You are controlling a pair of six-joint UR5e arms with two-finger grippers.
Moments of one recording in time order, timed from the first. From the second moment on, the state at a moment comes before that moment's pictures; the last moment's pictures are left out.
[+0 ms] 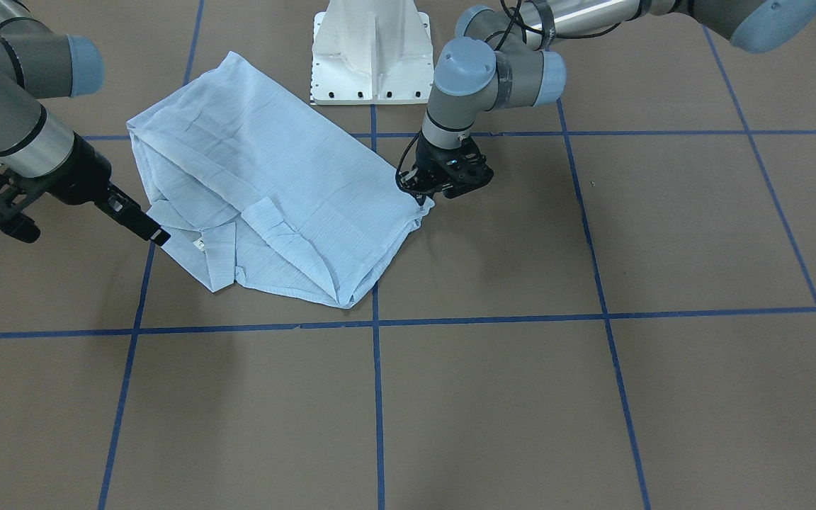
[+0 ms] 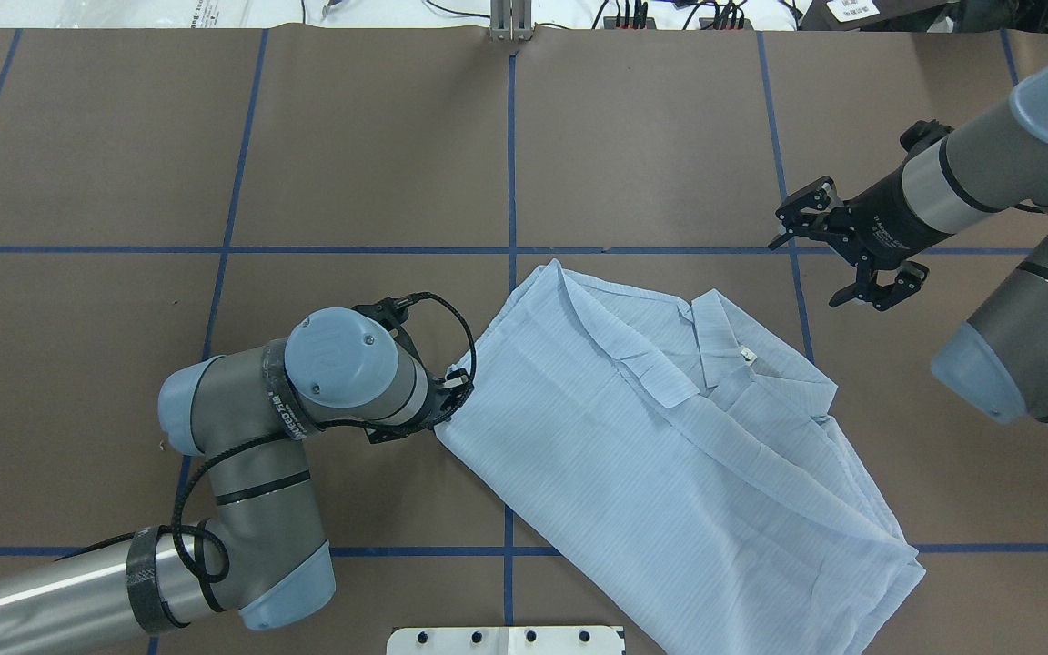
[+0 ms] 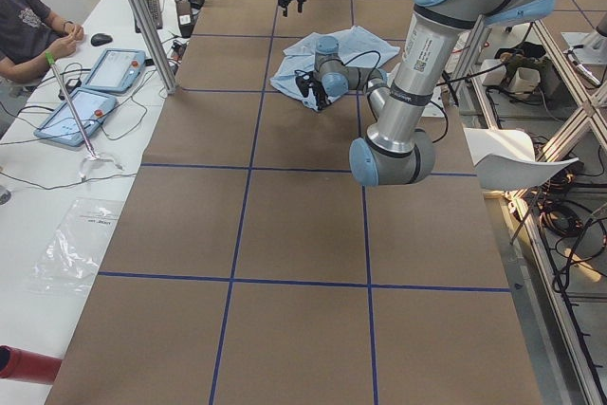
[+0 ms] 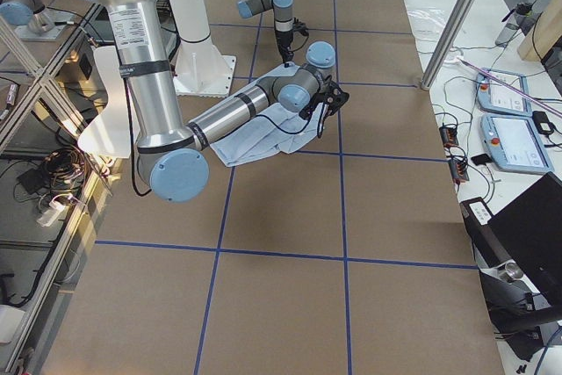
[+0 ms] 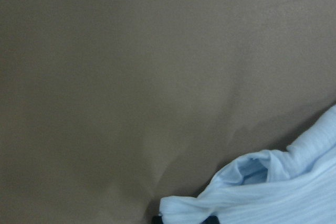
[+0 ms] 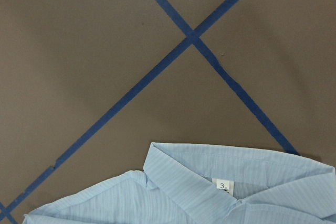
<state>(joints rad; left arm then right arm) -0.40 -2.14 -1.66 -1.82 -1.79 -1.78 0.91 -1.35 1.85 -1.25 2.27 1.72</state>
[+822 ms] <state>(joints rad) -0.71 -2.32 -1.27 -2.17 -1.72 -1.48 0.92 -1.35 1.85 -1.24 2.27 1.72</state>
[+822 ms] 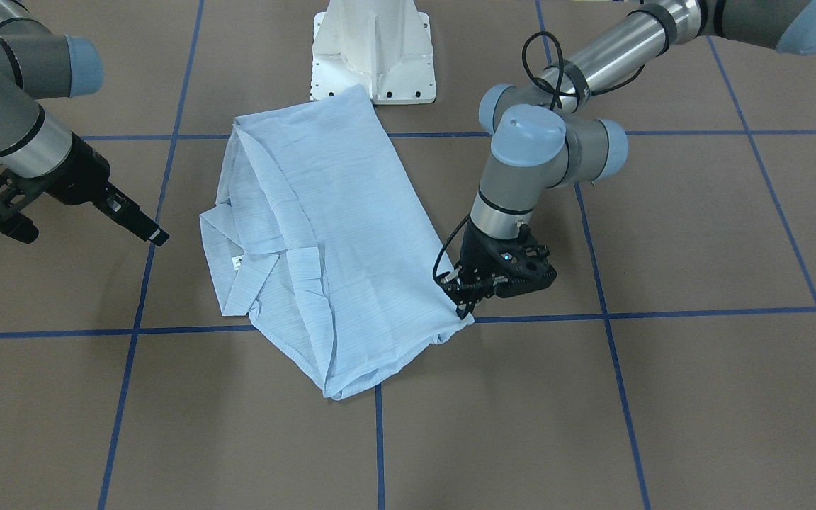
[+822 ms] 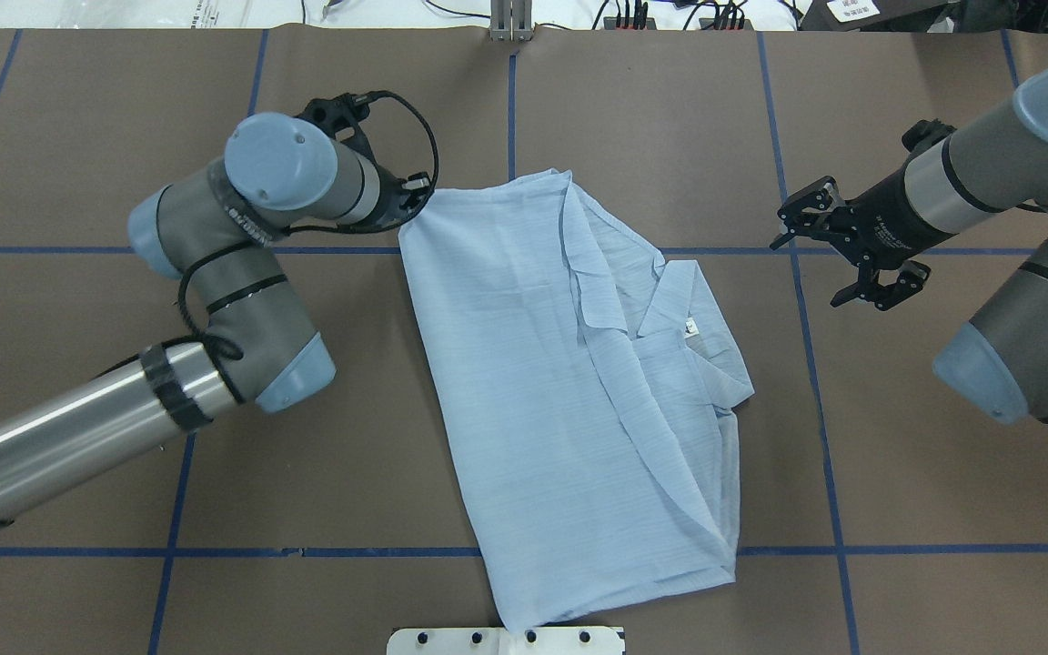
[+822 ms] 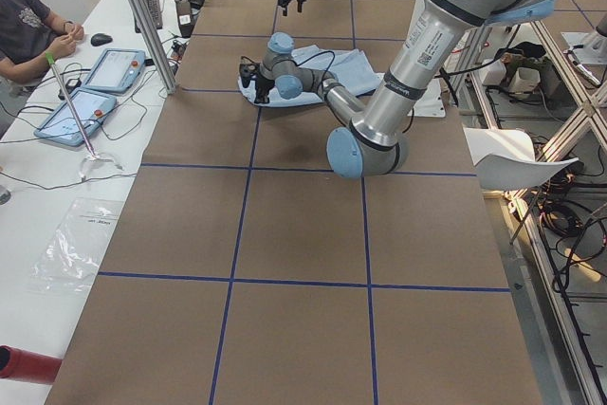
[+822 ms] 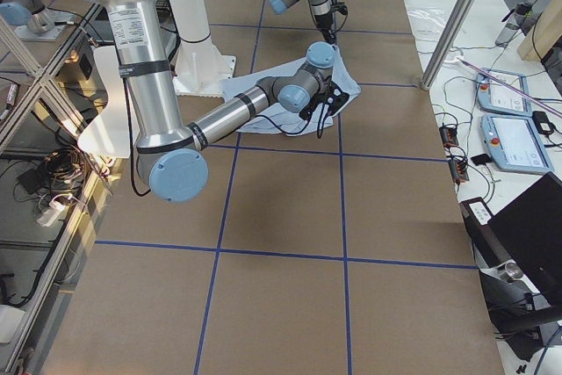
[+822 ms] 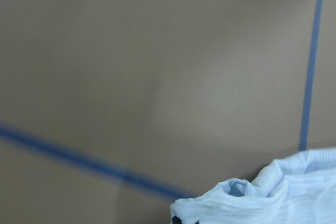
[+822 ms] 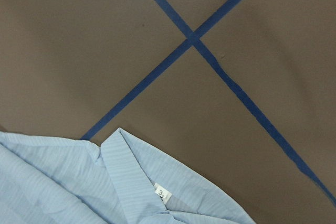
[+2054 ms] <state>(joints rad) -0.85 -2.41 -1.11 -2.31 -1.77 -1.35 0.76 -1.23 1.85 -1.25 2.12 1.71</state>
